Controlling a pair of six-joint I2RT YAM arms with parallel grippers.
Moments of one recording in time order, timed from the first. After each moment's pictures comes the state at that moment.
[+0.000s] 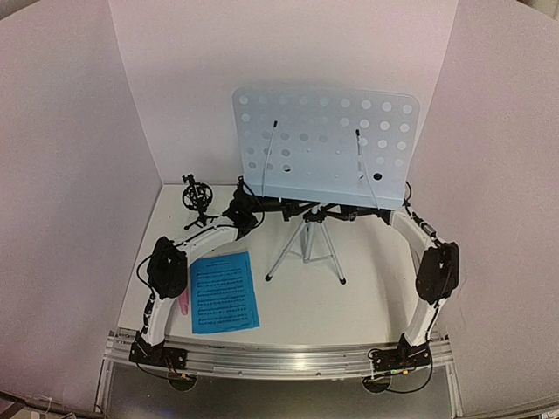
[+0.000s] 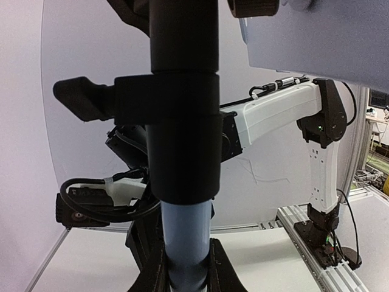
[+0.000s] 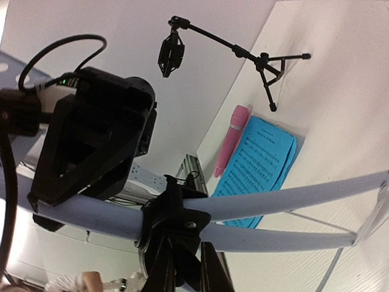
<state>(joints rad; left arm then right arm) -0.74 2.23 1.93 0.60 0.90 -0.20 0.25 1.89 1.61 -0.36 -1.30 0.51</state>
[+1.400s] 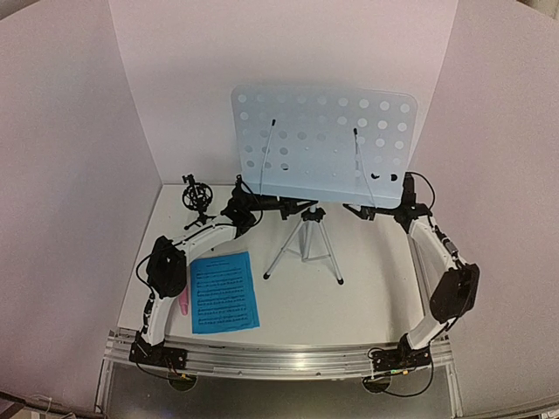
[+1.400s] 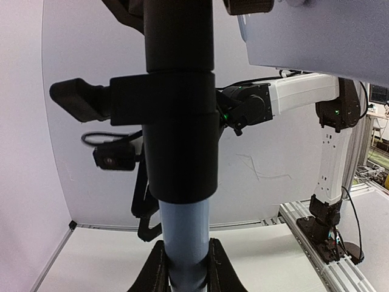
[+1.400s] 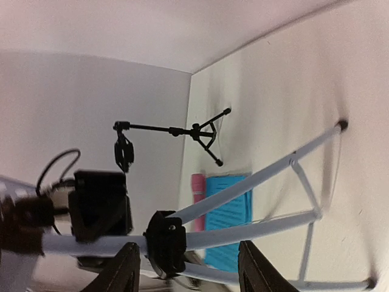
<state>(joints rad) -0.72 2.23 1.94 0.59 0.92 -0.19 0.18 1.65 1.47 -0.32 -0.86 0.93</state>
